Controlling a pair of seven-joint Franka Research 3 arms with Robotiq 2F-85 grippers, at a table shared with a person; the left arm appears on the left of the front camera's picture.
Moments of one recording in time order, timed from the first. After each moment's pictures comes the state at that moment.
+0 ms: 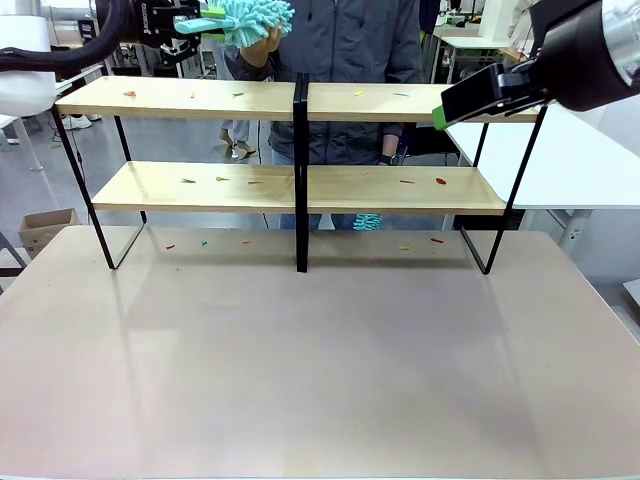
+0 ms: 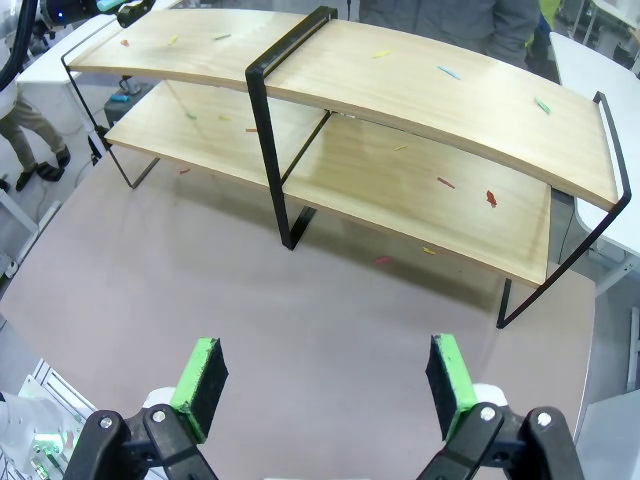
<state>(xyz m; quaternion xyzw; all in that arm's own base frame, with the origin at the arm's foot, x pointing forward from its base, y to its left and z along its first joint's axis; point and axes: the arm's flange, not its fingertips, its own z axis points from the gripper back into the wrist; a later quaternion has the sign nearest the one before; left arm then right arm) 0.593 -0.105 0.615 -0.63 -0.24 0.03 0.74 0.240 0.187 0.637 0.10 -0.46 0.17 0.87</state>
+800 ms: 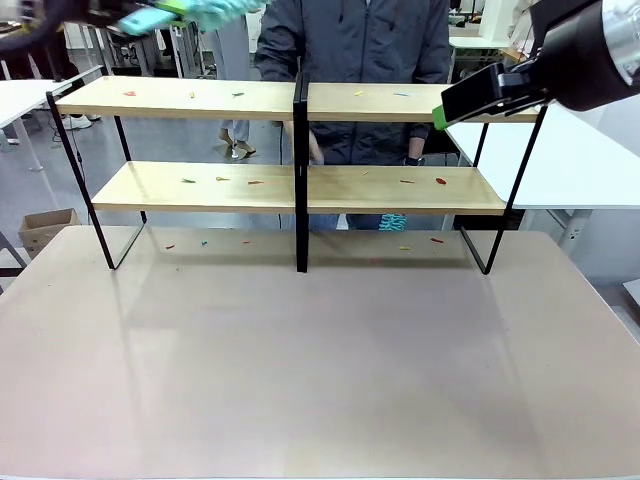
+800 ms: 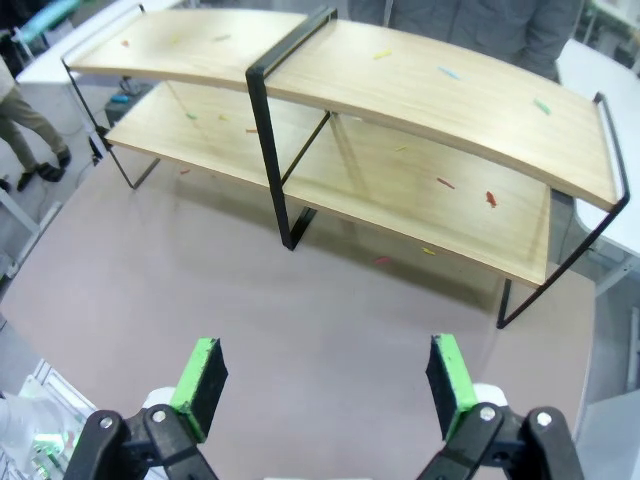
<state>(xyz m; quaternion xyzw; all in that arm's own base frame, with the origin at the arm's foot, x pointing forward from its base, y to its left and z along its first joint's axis) 0.509 -0.026 0.669 -0.54 -0.27 -0.05 0.79 0.240 0.187 0.637 0.10 -0.46 0.17 0.87</state>
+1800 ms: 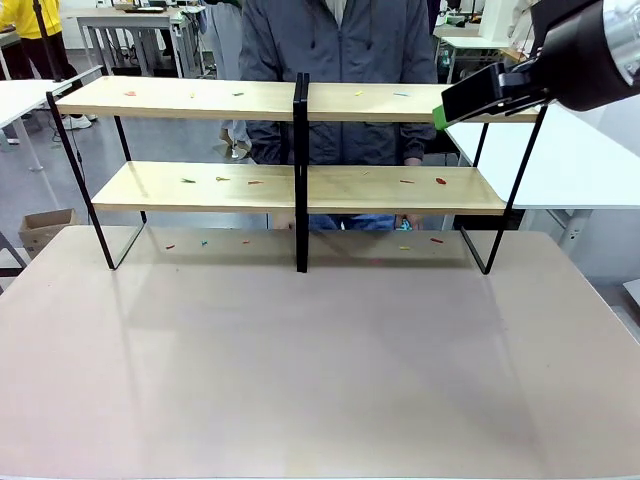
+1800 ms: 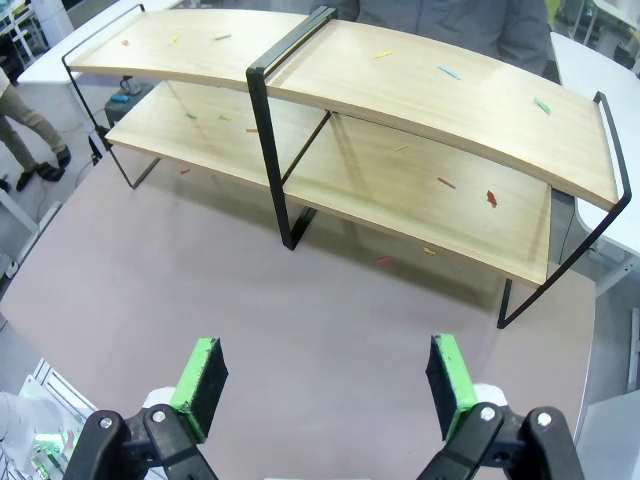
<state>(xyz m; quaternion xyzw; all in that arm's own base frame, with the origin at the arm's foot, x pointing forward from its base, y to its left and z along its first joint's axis) 0.253 0.235 0.676 -0.36 -0.45 0.12 0.81 0.239 0.186 0.637 0.10 -0.46 0.17 0.87</state>
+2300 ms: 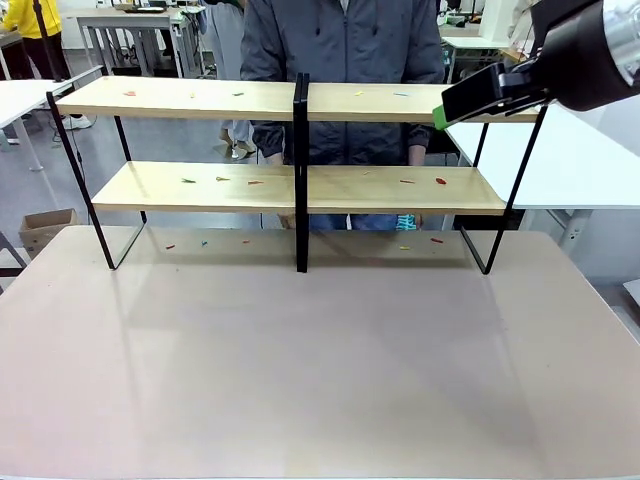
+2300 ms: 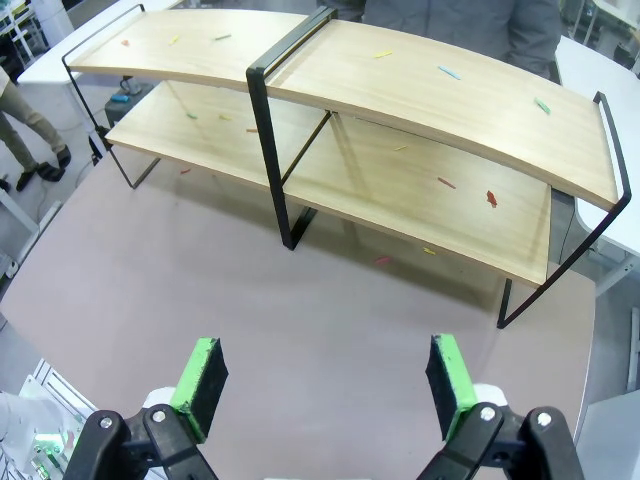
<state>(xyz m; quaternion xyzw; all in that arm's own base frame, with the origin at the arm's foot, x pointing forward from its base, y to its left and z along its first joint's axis) 0.257 0.230 0.680 -0.36 -0.45 0.11 0.81 0.239 0.186 0.637 0.10 -0.46 0.17 0.87</state>
